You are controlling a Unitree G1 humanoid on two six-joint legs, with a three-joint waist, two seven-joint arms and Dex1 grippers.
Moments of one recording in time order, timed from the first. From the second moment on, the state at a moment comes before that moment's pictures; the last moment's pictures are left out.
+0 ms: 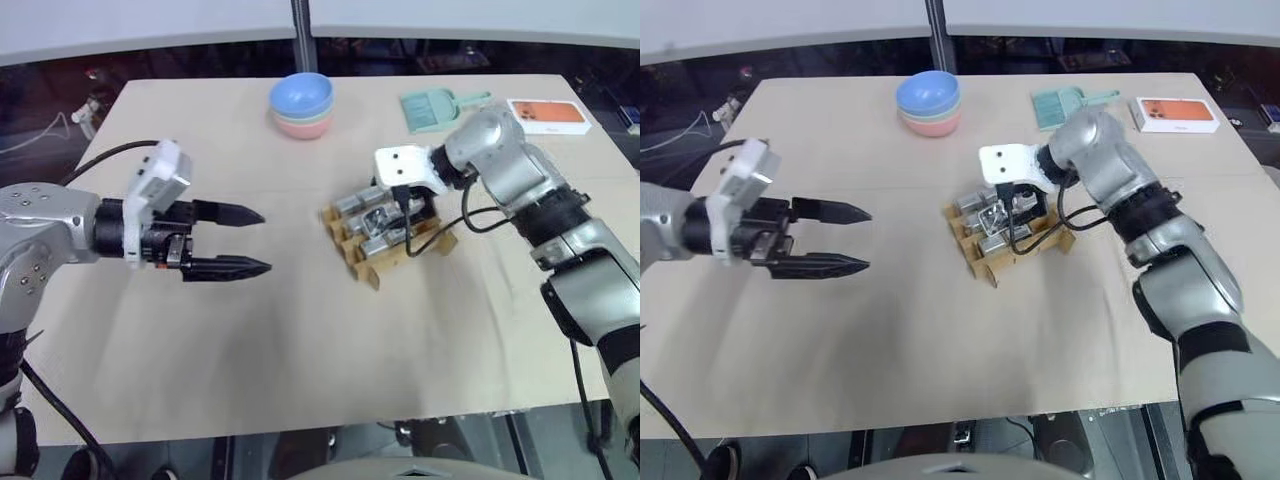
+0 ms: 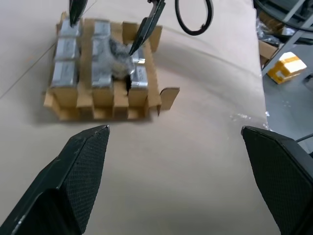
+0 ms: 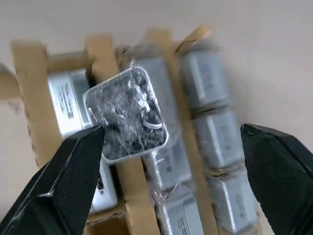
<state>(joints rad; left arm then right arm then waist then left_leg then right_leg) -0.36 1.18 0.25 -0.29 -0.81 0.85 -1.29 -1.31 -0.41 0.59 0.76 -0.16 -0.01 1.41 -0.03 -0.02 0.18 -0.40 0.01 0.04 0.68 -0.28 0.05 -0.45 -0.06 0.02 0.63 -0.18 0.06</state>
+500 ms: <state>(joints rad) -0.07 1.18 0.61 -0.46 -0.86 0.94 -1.24 -1.50 -0.23 0.59 1.21 -0.29 -0.26 1.54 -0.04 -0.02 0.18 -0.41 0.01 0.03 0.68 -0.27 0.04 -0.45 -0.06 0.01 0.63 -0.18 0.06</state>
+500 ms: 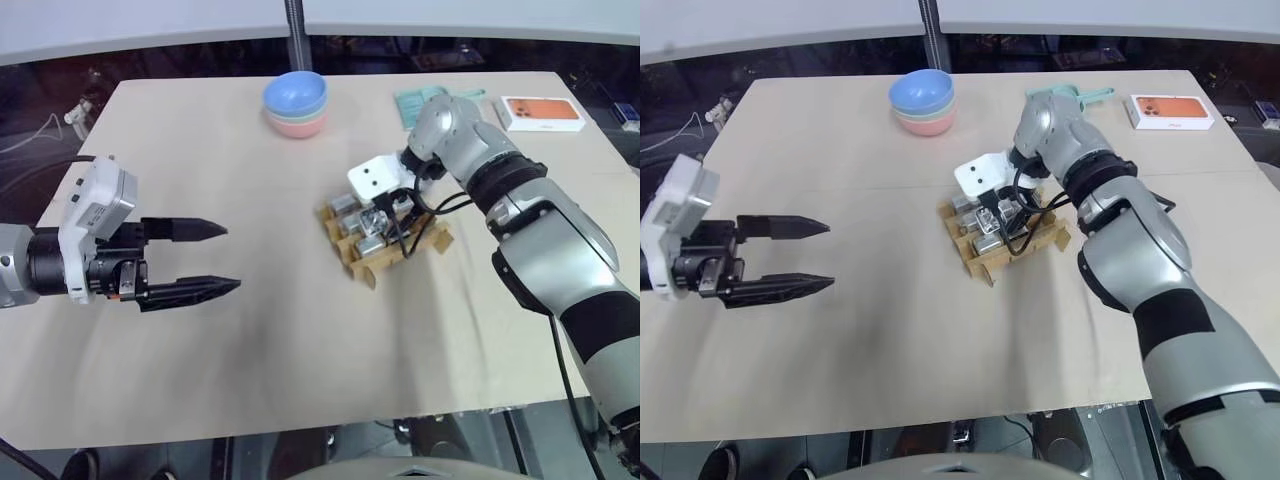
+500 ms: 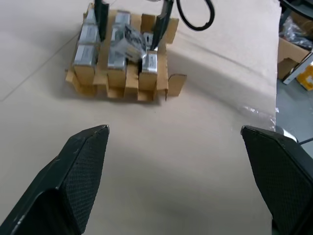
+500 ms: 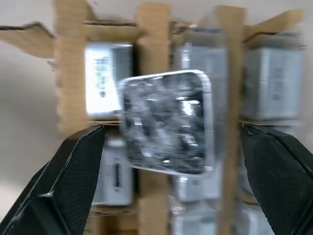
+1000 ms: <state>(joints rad) -0.07 1.17 0.59 -0.46 -0.87 0.91 -1.22 -1.55 -0.20 0.57 1.27 -0.35 -0.19 1.54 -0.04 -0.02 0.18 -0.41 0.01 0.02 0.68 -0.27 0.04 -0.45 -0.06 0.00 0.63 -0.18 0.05</state>
